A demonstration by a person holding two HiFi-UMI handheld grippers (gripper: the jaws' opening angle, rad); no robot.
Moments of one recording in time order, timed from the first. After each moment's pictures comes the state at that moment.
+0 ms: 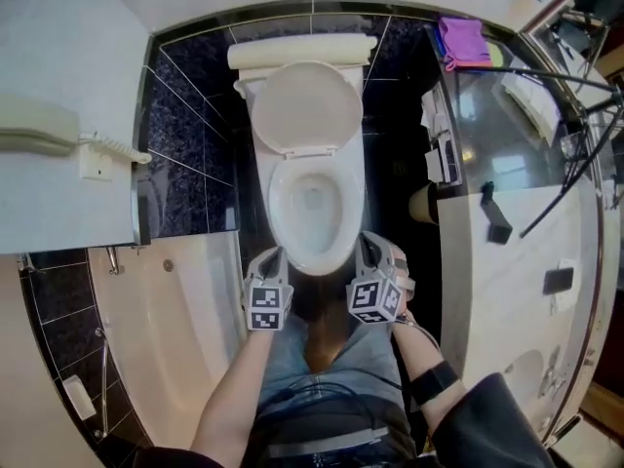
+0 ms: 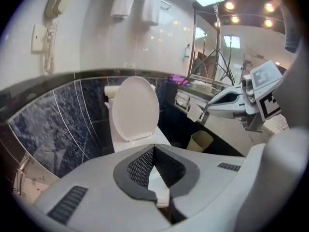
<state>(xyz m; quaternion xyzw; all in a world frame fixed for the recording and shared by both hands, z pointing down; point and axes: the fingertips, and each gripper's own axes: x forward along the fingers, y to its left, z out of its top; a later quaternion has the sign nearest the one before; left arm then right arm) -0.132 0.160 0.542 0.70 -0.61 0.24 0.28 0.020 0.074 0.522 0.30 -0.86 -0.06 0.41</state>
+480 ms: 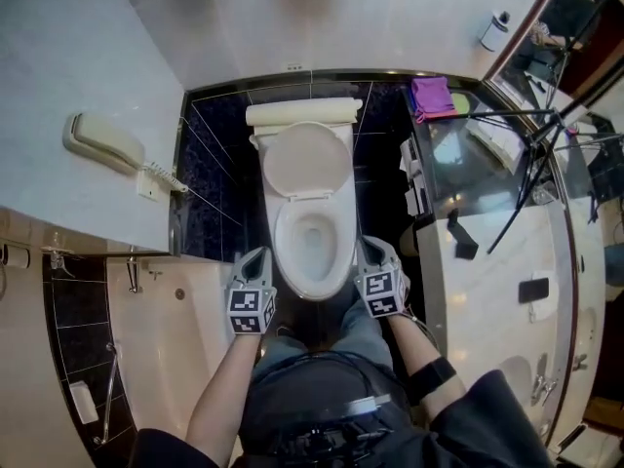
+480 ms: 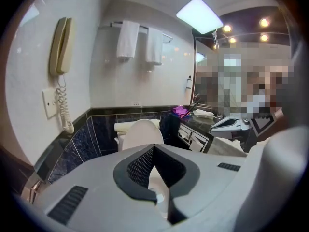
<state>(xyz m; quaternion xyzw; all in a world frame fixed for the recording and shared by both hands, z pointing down) -0.174 0.138 0.348 0.69 -0.67 0.17 0.20 0.030 0.039 0.376 0.35 -0.89 0.05 0.30</state>
